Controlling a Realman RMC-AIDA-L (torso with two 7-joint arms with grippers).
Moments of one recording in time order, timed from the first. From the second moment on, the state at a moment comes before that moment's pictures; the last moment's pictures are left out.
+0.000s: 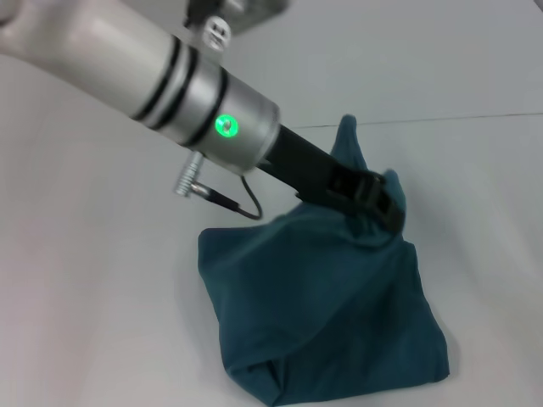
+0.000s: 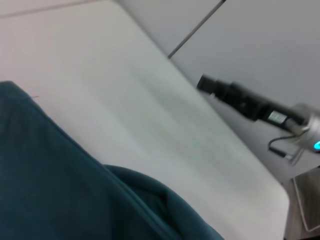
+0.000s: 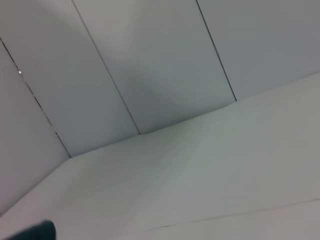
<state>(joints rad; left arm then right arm) -1.10 -2.17 1.03 0.92 2.26 1.58 -2.68 0.31 2.00 -0.39 -0.74 -1.79 -1.34 1.64</state>
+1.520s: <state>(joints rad) -0.68 -2.09 1.00 0.97 1.99 1.56 -2.14 0.47 1.95 -0.49 -1.14 -2.23 -1.73 2.16</state>
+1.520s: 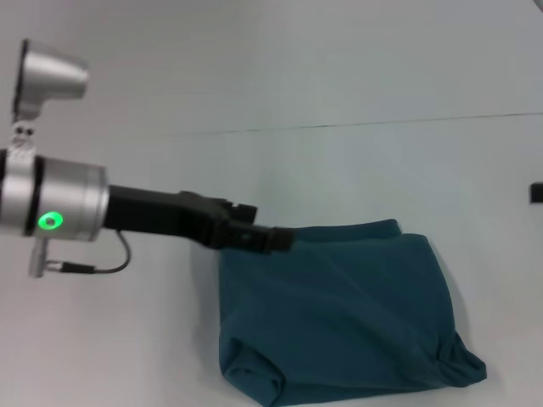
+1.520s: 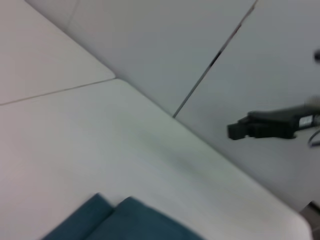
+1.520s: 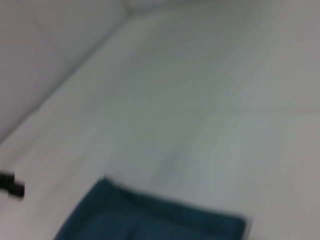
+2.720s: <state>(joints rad) -0.52 -2.13 0.93 1.00 2.05 1.58 -1.95 0.69 2.05 -0.64 -0.84 -2.62 -1.45 2.44</state>
